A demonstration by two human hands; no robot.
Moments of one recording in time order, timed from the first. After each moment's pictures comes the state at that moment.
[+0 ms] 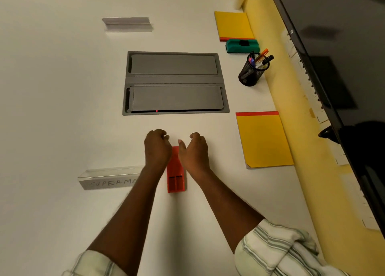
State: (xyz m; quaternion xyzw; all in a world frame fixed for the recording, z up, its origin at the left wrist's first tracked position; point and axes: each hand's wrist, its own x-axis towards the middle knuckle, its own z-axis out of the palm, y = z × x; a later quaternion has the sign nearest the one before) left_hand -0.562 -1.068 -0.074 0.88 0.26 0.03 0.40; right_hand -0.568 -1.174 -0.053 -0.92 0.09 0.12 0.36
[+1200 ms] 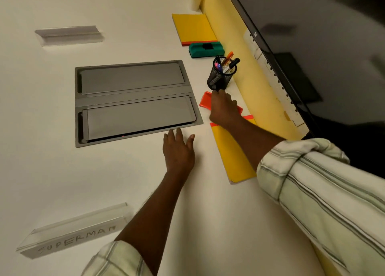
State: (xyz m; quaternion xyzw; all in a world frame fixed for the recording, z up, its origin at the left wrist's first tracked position) left_hand -0.483 -1.186 -0.101 0.92 0.11 -0.04 0.36; right_hand -0.364 -1.317 -0.039 -1.00 0.03 0.09 0.00
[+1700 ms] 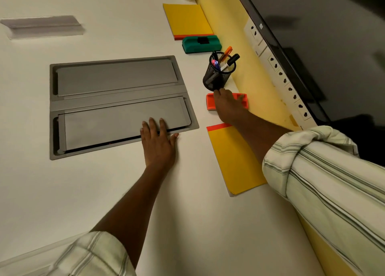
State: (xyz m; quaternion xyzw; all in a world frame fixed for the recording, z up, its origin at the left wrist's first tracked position) left_hand -0.425 -1.158 -0.153 0.98 0.05 -0.04 0.20; right_hand -0.313 -1.362 -0.080 -0.98 -0.02 0.16 -0.13
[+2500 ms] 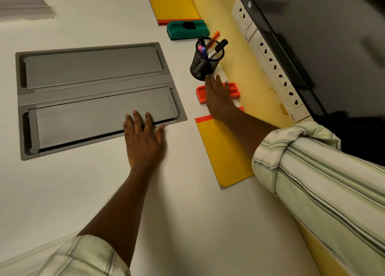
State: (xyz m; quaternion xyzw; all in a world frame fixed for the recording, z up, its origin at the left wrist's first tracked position) left_hand -0.431 -1.161 -0.166 0.98 0.06 0.02 0.20; right_hand -0.314 -1.380 -0.110 -0.99 -0.03 0.11 -0.10
